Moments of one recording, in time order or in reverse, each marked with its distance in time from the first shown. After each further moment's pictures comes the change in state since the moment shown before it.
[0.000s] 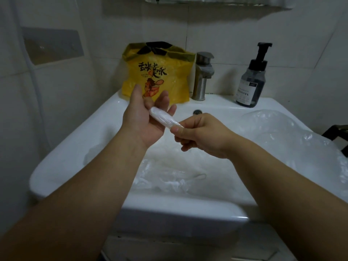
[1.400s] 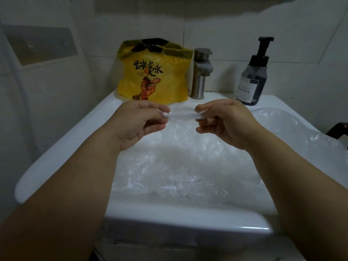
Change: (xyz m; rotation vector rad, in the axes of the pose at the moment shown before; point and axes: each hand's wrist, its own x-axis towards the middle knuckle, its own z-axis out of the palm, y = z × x) left_hand 0.004 0.016 -0.014 0.818 -0.167 0.079; right_hand 0.001 -0.003 -0.042 0.377 0.167 -0.082
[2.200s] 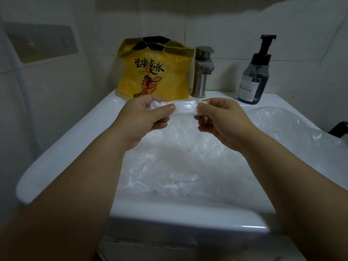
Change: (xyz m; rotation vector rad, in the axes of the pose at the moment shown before) left_hand 0.008 -0.011 0.006 0.118 0.073 0.131; right_hand 0.003 0.007 0.013 -0.179 0.135 0.005
